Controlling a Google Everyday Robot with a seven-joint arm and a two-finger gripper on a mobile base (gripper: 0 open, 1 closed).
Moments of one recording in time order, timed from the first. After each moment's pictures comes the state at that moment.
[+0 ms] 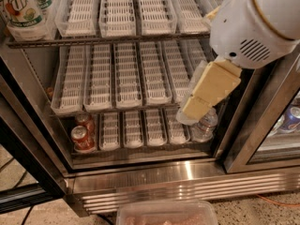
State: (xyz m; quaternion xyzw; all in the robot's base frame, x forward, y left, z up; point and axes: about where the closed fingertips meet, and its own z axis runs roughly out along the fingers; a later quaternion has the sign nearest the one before) arm 0.425 -0.083 1.023 -0.58 0.75 0.01 0.31
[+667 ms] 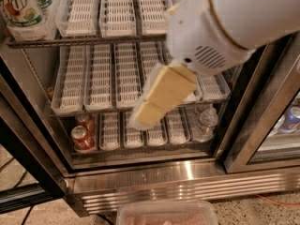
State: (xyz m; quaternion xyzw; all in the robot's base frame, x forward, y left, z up) arm 0.408 -0.014 1.038 -0.60 0.71 0.05 0.37
